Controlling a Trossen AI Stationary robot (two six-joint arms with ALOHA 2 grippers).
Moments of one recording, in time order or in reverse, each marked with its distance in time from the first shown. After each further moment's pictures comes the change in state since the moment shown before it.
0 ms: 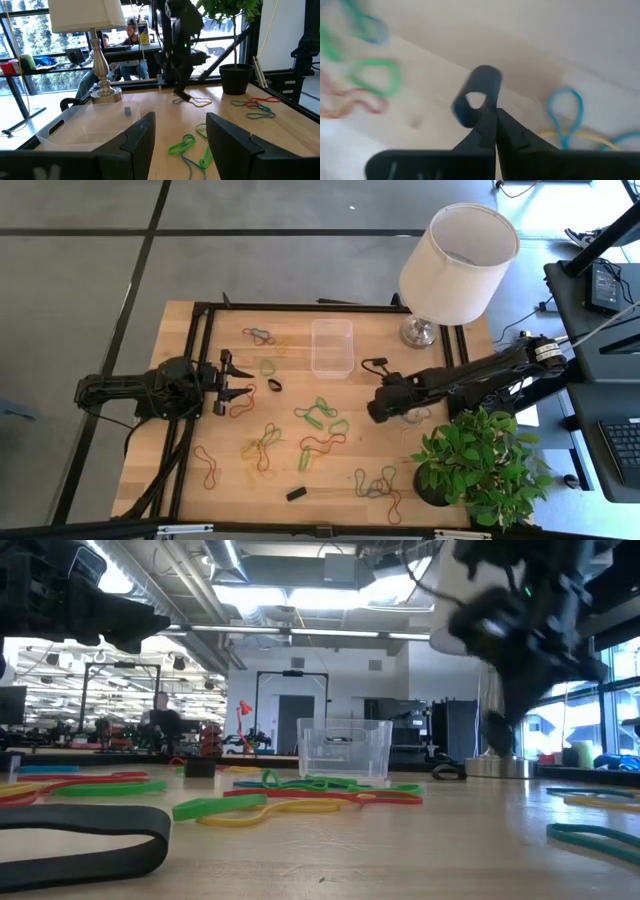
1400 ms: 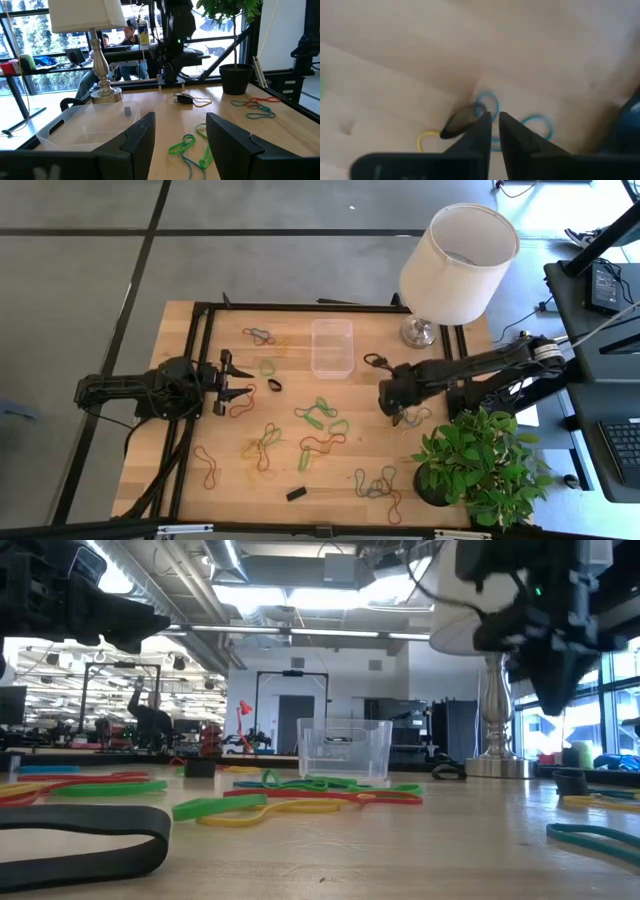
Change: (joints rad) left arm 0.000 0.000 0.000 0.000 0.000 0.000; right arm -0.052 0.014 0.056 -0.343 -0.019 -0.021
